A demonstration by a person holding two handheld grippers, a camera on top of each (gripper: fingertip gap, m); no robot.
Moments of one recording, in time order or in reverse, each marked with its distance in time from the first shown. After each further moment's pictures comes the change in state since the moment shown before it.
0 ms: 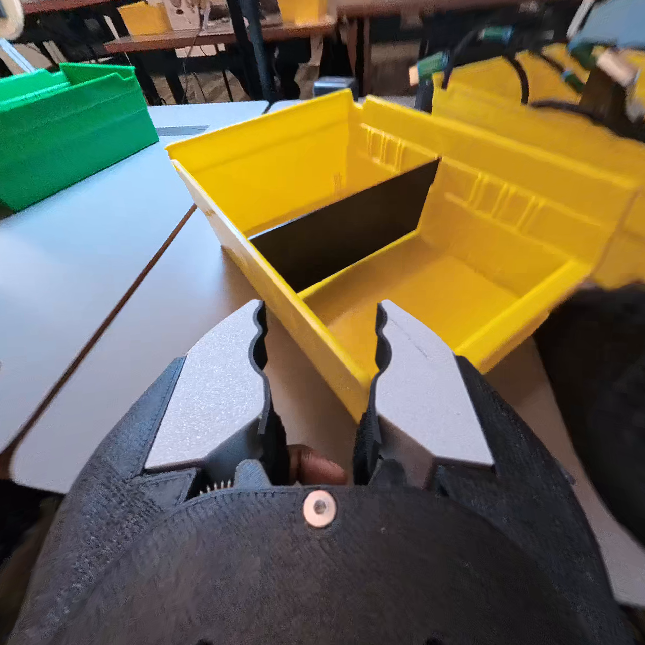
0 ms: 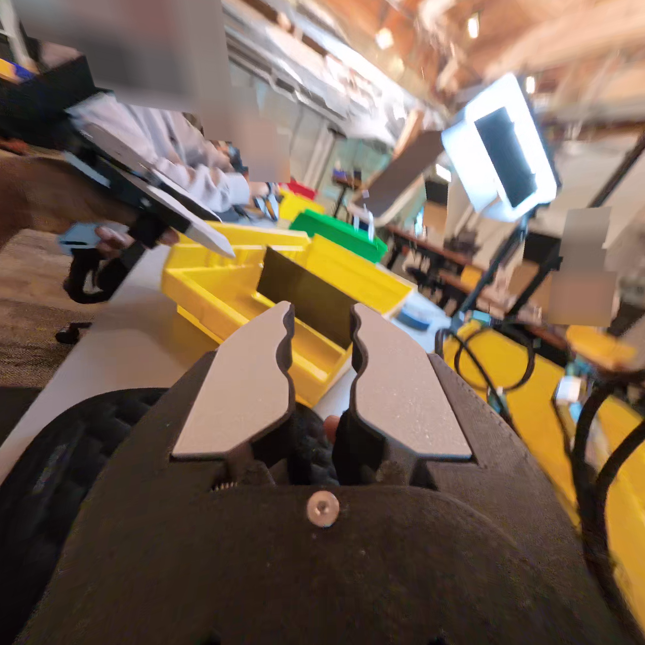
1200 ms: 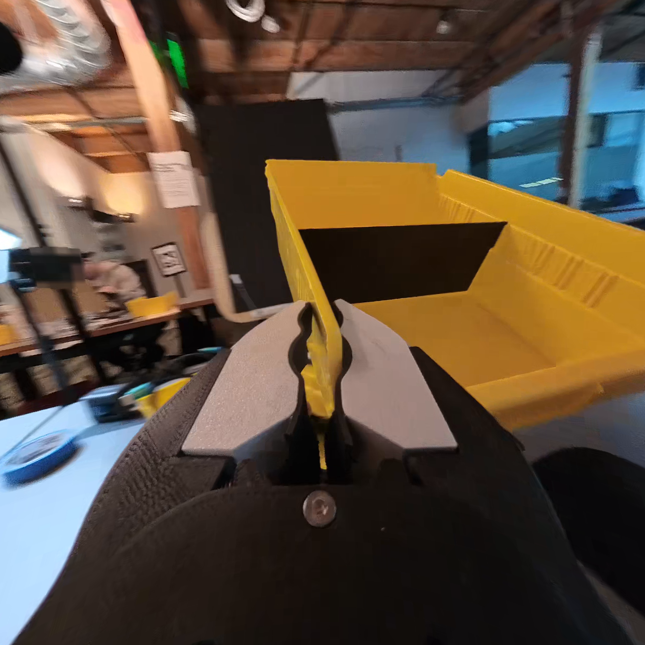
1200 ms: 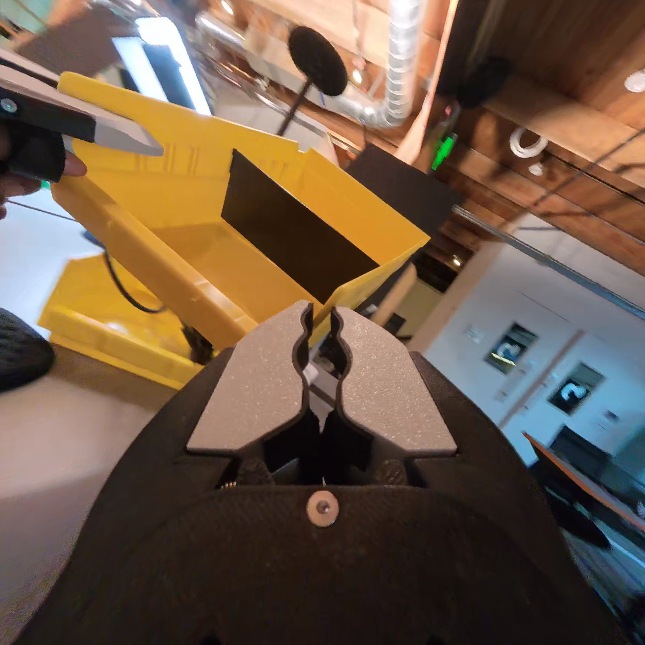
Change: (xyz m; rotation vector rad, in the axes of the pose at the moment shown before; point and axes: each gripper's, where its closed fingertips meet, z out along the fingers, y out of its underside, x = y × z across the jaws) left arm 0.299 -0.177 -0.045 0.679 0.434 0.108; right arm 0.102 -0.093 -0.259 -0.222 0.814 -0.397
